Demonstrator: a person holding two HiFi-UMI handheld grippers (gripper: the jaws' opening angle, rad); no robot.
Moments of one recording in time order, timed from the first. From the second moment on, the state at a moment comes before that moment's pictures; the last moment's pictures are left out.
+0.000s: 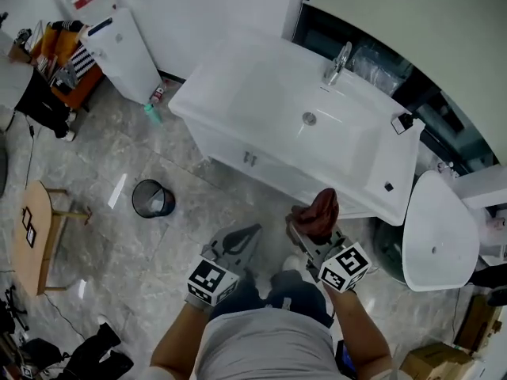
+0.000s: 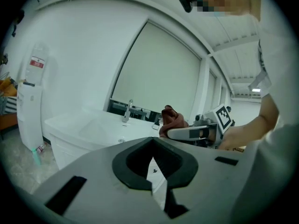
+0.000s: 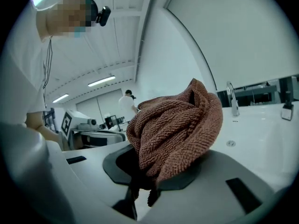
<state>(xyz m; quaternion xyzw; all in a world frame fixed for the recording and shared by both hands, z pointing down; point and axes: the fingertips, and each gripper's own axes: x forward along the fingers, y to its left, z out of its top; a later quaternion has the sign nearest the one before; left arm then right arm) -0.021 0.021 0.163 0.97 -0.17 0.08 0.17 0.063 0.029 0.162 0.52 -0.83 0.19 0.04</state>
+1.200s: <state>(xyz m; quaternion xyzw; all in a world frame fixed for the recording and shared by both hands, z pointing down) -0.032 0.031 0.008 0.97 -0.25 0.00 0.07 0.052 0.038 -0.001 0.45 -0.89 0.03 0.01</state>
